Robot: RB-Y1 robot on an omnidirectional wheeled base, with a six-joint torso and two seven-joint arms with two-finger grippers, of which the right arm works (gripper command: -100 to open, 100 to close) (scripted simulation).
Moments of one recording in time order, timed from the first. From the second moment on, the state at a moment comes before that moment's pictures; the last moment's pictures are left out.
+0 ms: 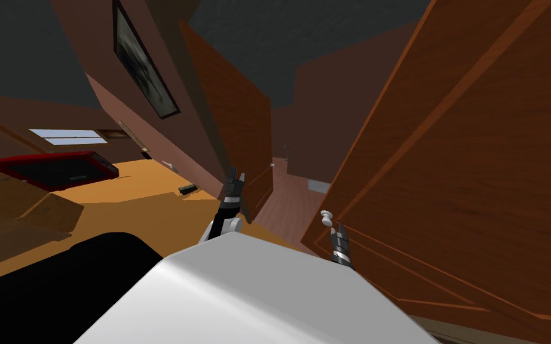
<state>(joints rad) 0.25 -0.08 -0.14 -1.05 -0.15 -0.87 -0.06</state>
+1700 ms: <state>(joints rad) 0.24 -0.08 -0.10 -1.04 -0.38 -0.85 -0.48</state>
